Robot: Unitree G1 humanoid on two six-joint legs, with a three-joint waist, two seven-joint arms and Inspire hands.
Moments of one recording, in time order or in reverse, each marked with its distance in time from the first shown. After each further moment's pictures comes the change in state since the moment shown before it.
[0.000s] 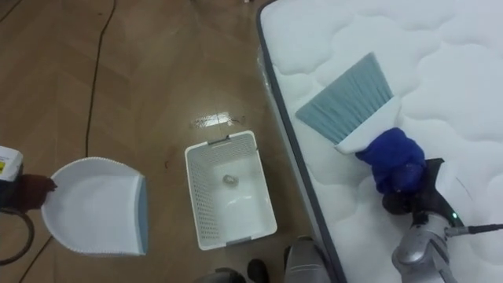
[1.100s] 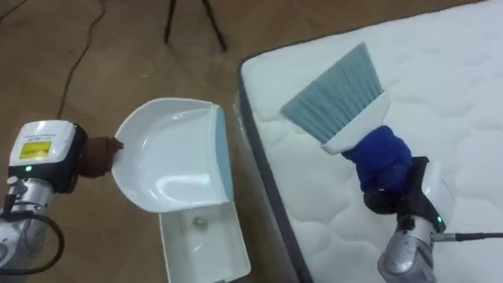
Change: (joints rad) left arm 0.123 -0.168 0.089 -0.308 -0.357 -0.114 0.296; right arm 0.090 0.020 0.065 -0.191 0.085 -0.028 -0.016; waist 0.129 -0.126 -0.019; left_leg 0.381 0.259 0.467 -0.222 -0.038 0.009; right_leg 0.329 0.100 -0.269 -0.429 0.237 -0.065
